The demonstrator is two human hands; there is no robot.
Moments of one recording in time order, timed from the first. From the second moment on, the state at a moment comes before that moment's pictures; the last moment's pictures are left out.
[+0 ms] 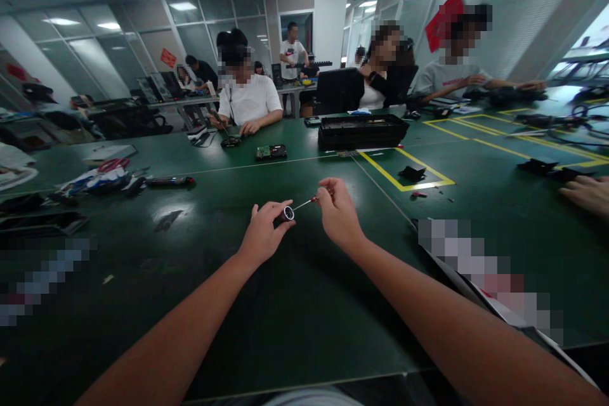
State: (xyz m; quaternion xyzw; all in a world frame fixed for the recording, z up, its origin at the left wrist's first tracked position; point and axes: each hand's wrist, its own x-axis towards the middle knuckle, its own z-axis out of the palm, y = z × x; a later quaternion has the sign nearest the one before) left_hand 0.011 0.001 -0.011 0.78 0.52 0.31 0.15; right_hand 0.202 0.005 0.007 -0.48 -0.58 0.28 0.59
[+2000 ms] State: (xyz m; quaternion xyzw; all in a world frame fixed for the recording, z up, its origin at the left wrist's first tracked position) left_hand 0.017 0.006 -0.015 0.80 0.51 0.24 0.18; right_hand 0.201 -0.006 0.017 -0.52 -0.65 0.11 0.53
